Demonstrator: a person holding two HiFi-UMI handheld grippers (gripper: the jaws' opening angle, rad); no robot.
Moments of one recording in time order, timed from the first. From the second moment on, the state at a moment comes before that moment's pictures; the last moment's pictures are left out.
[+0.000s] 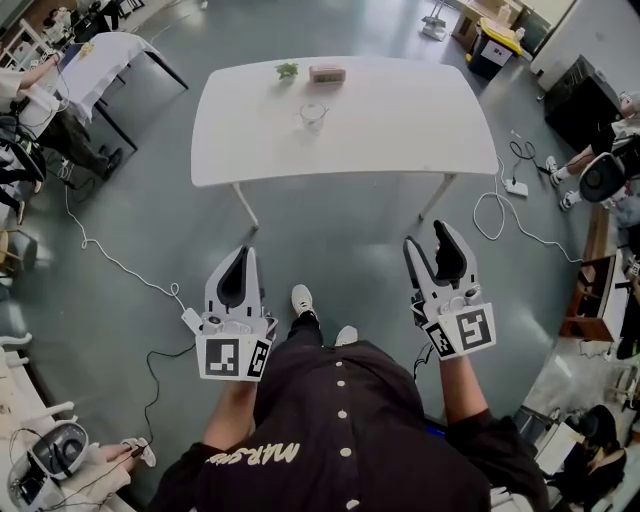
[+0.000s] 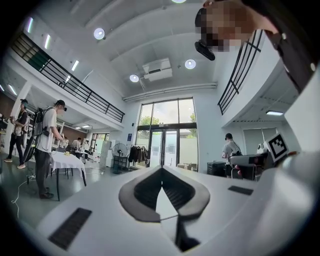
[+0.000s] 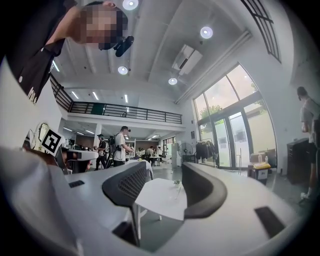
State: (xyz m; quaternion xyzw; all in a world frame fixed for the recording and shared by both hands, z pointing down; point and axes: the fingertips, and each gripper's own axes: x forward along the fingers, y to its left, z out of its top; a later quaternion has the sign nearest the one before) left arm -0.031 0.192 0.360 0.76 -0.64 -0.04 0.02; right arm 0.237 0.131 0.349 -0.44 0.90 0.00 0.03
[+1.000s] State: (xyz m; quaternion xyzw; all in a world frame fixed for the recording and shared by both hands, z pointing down) left arm -0.120 0.073 0.358 0.77 -0.64 -0.05 0.01; right arm 0.153 0.013 0.344 -0.45 0.89 0.02 0.04
